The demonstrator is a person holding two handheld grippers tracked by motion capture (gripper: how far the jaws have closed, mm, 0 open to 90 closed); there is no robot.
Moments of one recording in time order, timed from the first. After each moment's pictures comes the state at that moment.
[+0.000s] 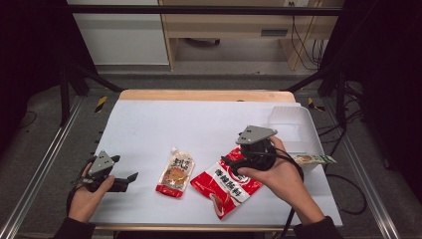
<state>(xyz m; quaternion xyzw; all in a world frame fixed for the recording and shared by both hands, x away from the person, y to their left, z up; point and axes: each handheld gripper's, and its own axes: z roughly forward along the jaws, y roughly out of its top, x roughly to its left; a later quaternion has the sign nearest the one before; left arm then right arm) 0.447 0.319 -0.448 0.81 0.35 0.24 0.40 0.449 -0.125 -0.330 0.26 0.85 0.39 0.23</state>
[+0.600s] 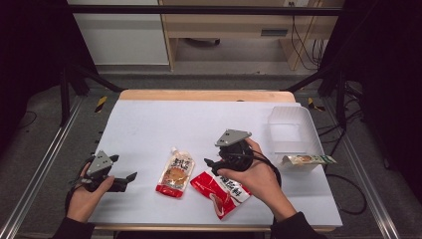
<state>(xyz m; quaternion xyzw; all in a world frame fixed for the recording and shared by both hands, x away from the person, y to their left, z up) 0.446 0.321 -0.445 0.81 0.35 0.24 0.40 0.460 -0.082 -0.357 0.27 0.86 0.39 0.20</state>
